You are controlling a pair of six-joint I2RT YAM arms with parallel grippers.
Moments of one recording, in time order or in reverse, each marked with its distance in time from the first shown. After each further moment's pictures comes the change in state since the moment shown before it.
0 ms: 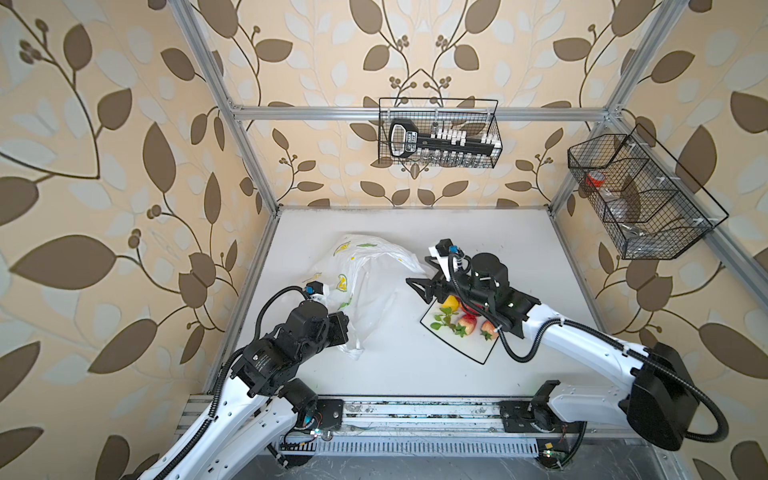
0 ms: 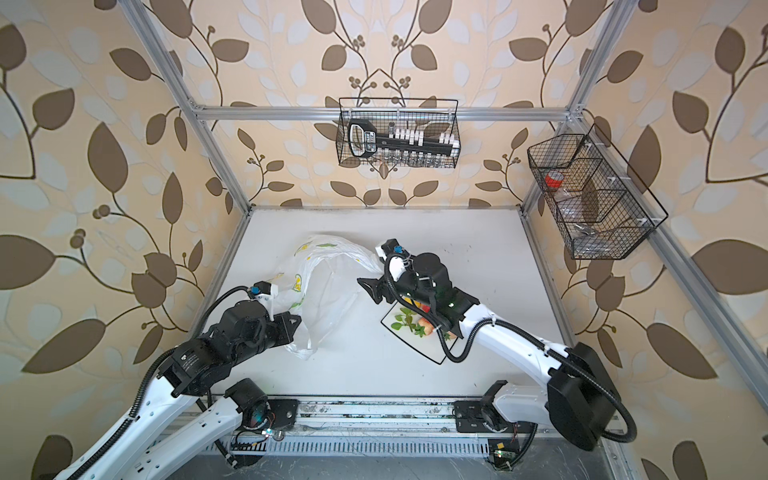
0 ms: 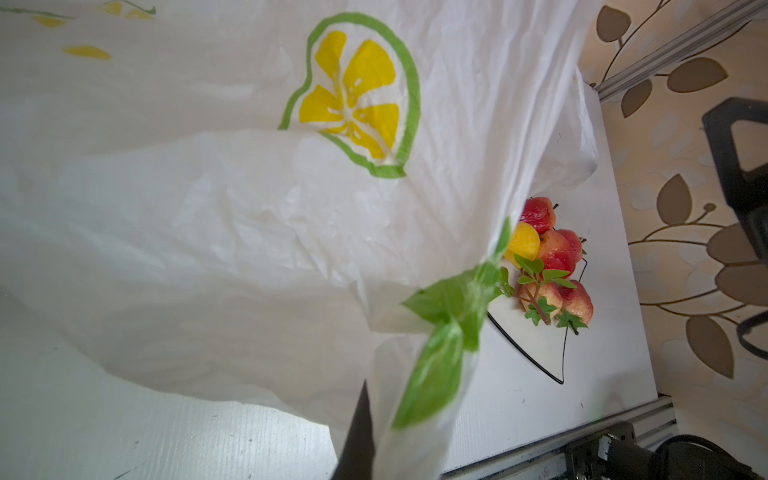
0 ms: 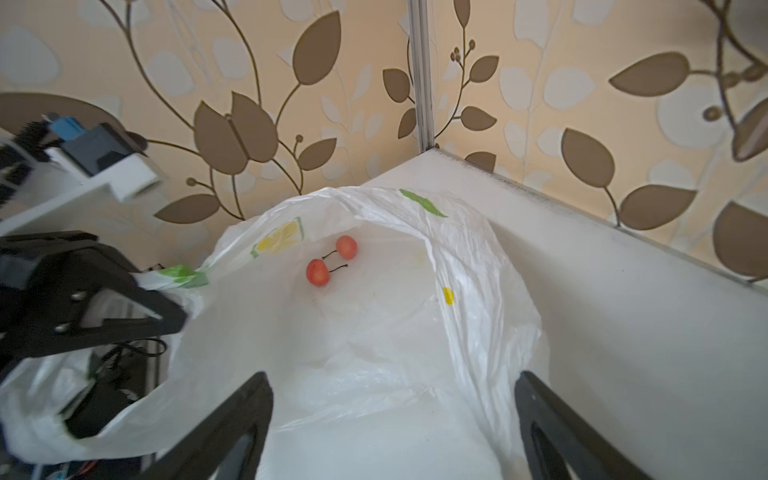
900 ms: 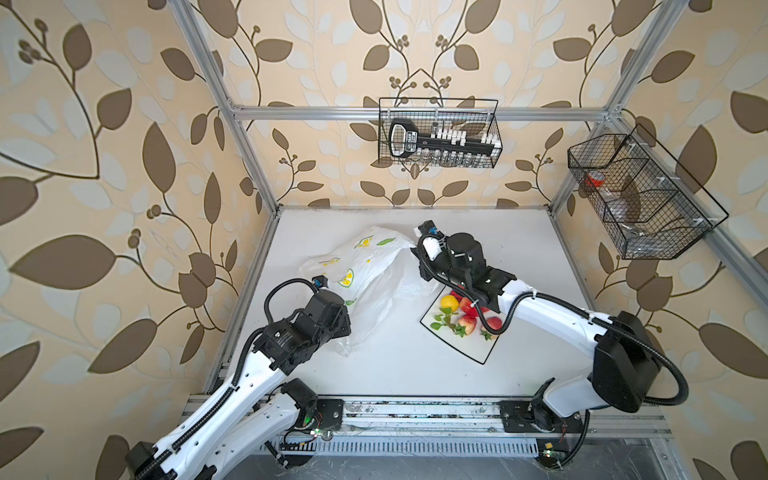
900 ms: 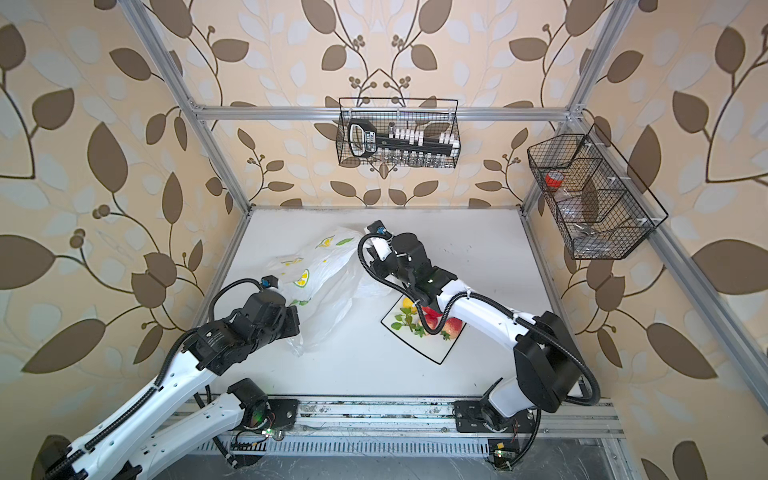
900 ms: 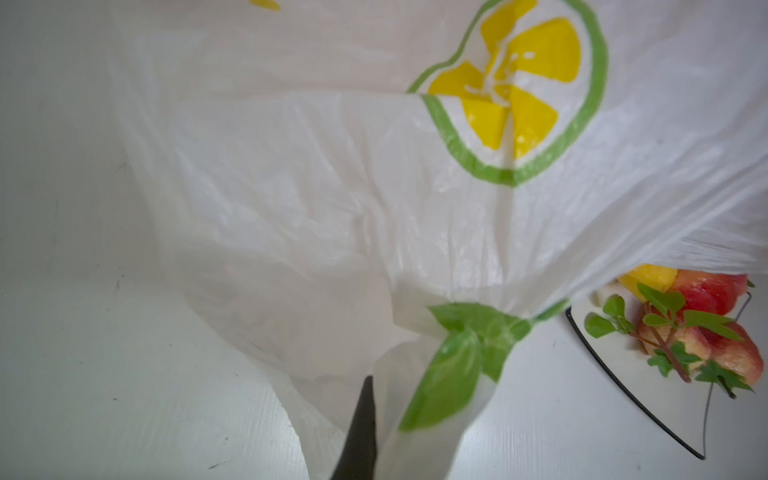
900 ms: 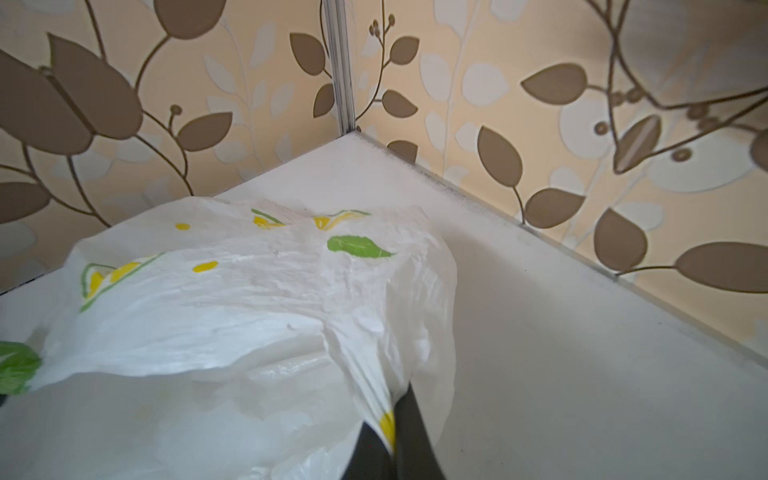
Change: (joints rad) left arm 0.023 0.232 0.058 0.002 -0.180 0.081; right arm -0.001 0.123 0.191 -0.094 0.215 -0.062
